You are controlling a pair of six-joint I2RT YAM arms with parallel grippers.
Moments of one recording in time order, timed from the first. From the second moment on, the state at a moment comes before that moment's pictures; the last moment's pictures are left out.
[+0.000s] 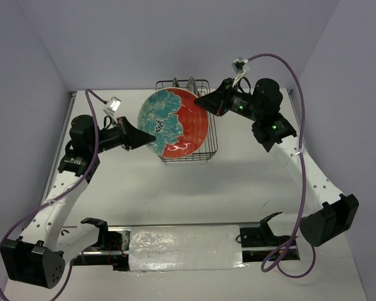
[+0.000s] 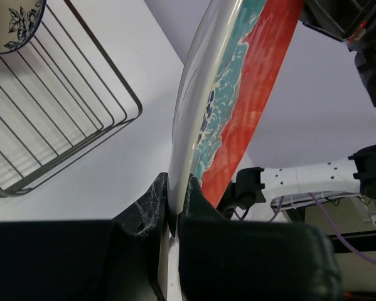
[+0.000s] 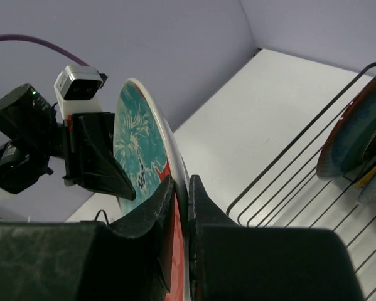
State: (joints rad) left arm -0.17 0.99 0.89 -0.05 0.82 -0.69; right arm 0.41 1.28 1.33 -0.01 -0.59 0.55
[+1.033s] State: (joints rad) left arm 0.26 1.40 0.99 -0.27 0.31 -0.95; right arm 0.43 0.96 1.18 -0.19 -0.23 0.50
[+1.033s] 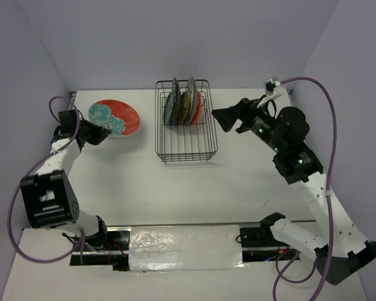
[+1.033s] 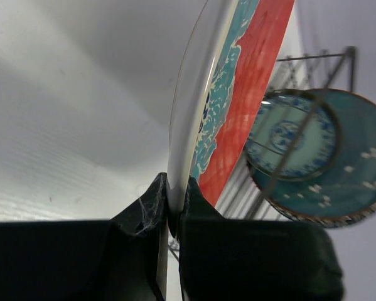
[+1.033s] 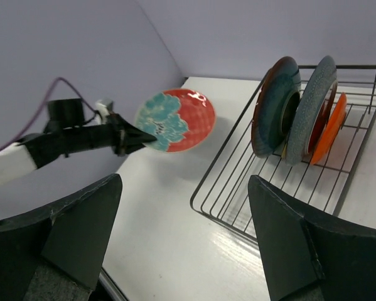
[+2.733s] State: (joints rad) left arm 0.10 0.78 0.89 -0.66 -0.07 -0.45; right arm 0.65 2.20 2.21 -0.71 0.75 0.25
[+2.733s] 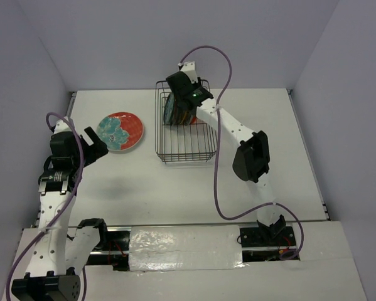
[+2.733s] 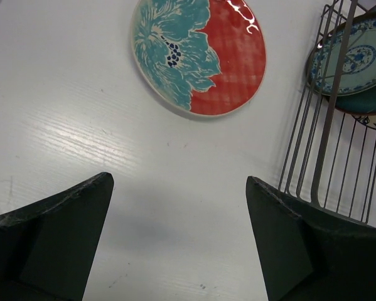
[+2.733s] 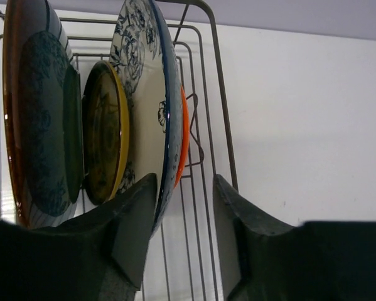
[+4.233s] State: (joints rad) left arm 0.11 0.78 0.87 -0.60 0.12 -0.39; right arm 0.74 2.06 2.16 -0.50 1.17 -0.05
